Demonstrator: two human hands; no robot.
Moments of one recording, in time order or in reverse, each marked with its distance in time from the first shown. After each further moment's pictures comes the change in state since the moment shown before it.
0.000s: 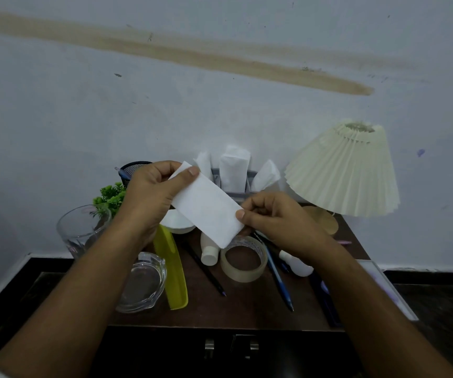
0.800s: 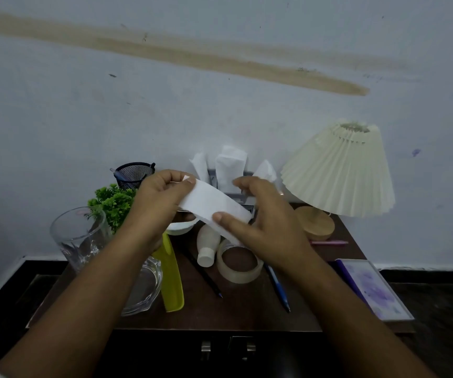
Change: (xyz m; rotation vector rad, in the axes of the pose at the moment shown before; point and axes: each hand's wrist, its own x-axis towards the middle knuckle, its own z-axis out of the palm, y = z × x) left_hand -0.004 -0.006 0.013 -0.009 -0.019 -0.126; right_hand -0.006 -0.002 0.022 -0.406 0.294 -0.146
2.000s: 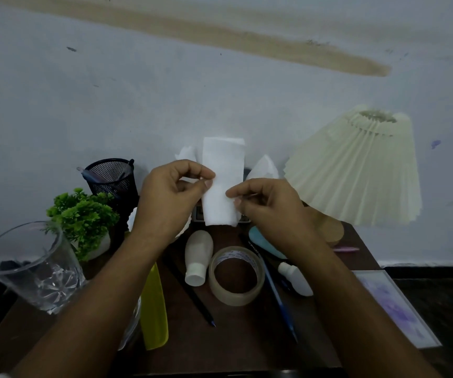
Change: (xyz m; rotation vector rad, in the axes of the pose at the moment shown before) left_hand 0.051 -0.029 0.034 0.234 -0.034 0.346; right_hand 0.051 0.042 0.010 0.334 -0.008 0.254
